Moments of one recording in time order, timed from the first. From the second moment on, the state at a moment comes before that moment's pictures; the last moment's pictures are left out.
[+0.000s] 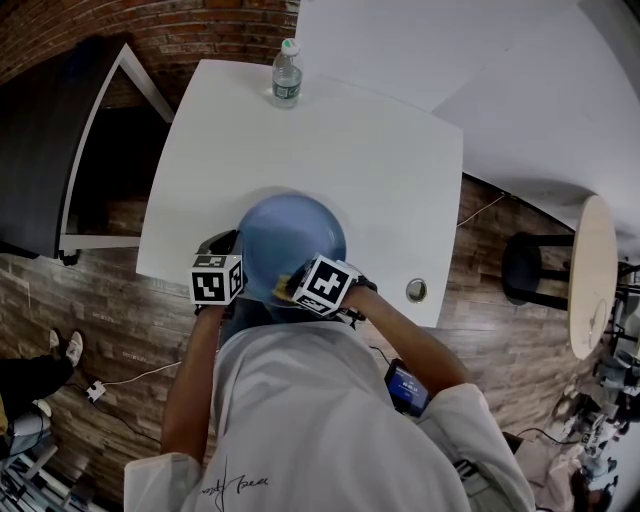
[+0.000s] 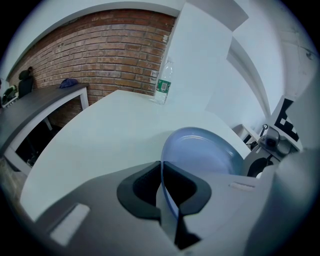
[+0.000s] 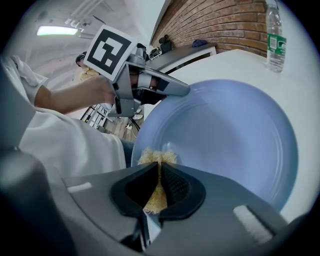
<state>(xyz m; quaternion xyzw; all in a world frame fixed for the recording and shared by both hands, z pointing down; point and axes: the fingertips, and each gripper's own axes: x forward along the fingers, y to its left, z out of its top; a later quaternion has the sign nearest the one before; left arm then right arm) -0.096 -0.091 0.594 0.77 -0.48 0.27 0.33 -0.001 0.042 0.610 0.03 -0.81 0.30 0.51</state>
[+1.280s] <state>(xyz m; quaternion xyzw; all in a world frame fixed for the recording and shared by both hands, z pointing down) -0.096 -0.092 0.596 0.77 -0.47 0.28 0.33 0.048 0.010 0.611 0.05 -0.78 0.27 0.56</state>
